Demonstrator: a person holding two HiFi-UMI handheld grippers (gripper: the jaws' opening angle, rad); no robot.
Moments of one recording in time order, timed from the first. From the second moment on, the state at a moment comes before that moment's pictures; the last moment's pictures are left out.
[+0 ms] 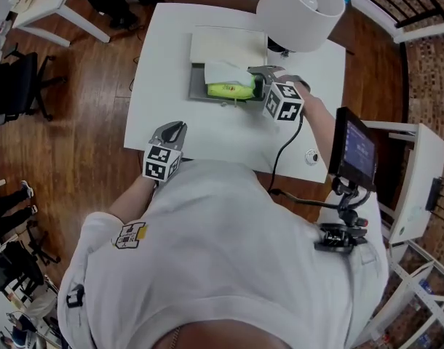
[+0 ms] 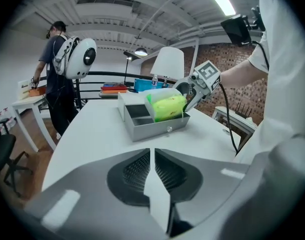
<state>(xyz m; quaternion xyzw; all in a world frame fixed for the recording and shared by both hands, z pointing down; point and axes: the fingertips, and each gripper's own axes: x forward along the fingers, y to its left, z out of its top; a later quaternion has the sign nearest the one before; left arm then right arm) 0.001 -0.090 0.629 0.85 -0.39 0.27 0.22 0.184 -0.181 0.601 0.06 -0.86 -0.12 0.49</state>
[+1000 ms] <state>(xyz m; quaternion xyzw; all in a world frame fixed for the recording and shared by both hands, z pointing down) 0.002 -0.085 0.623 0.84 -0.41 0.27 0.22 0.197 -0.191 0.666 0.06 -0.79 -0.05 0.61</state>
